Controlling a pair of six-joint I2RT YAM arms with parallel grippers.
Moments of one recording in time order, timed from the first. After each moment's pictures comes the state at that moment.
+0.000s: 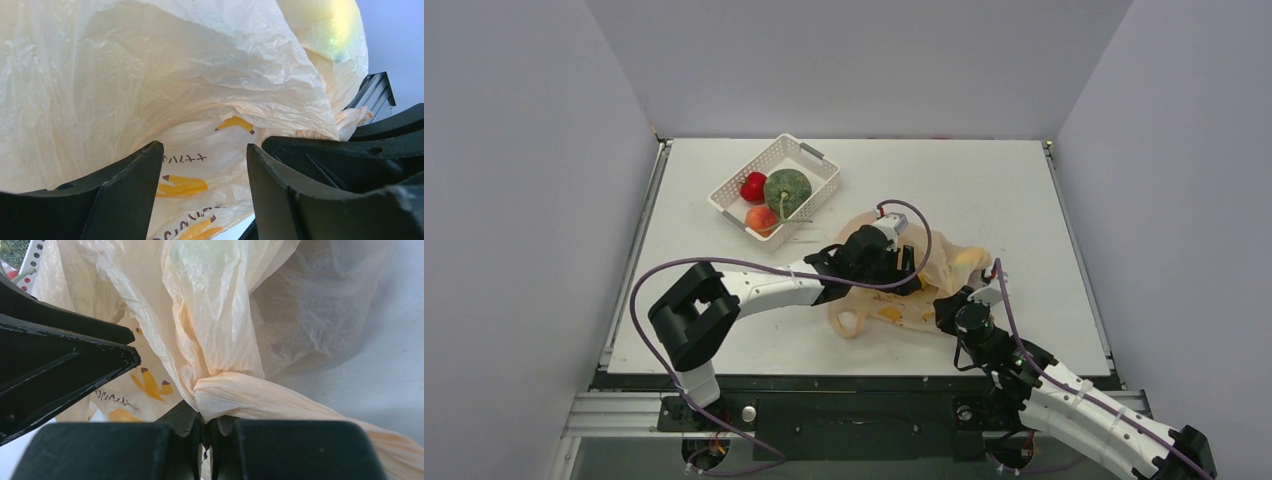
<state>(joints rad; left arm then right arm) -0.96 1.76 1.12 0.08 0.08 -0.64 0.81 0.56 0.25 -0.27 0.53 0.91</state>
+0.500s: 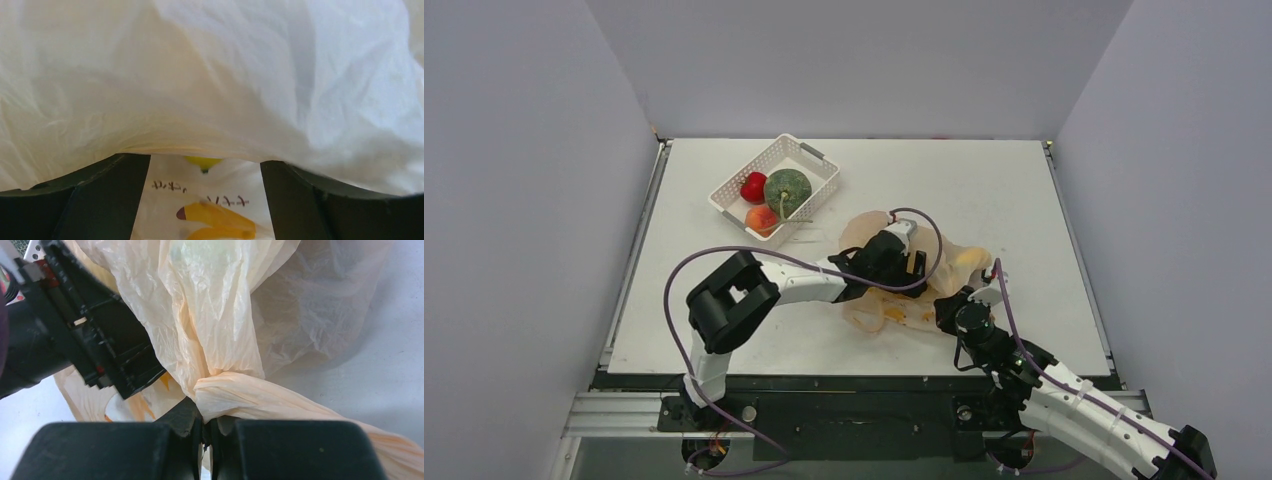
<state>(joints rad) -0.97 1.95 1.20 0.11 -0.01 -0.58 0.81 0.56 0.25 -0.27 0.54 0.90</state>
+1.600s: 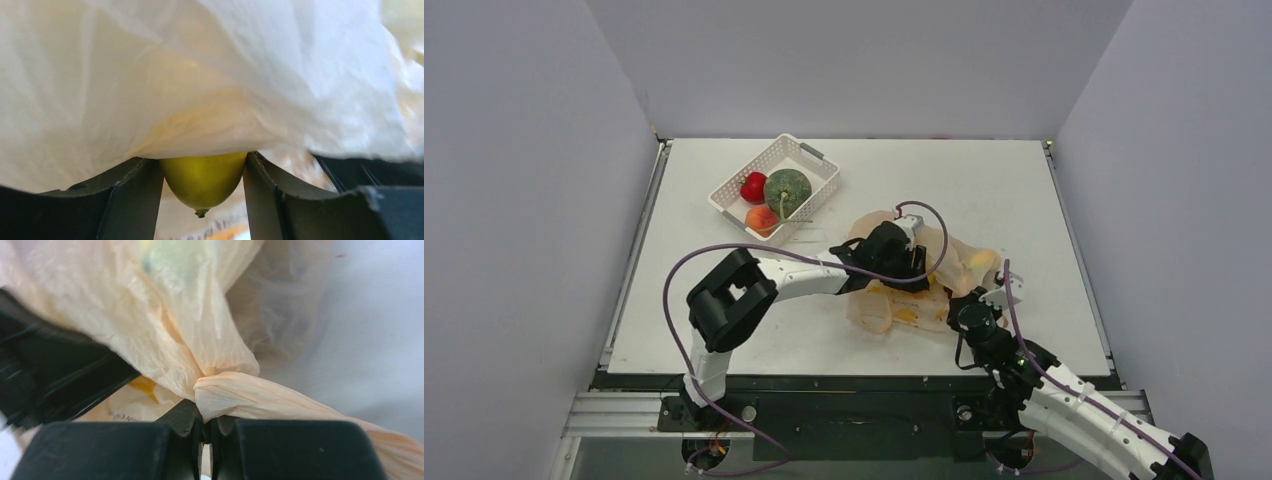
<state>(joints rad) -0.96 2.01 1.32 0.03 0.08 -0.59 0.78 0.53 0.25 -0.36 0.65 0.94</state>
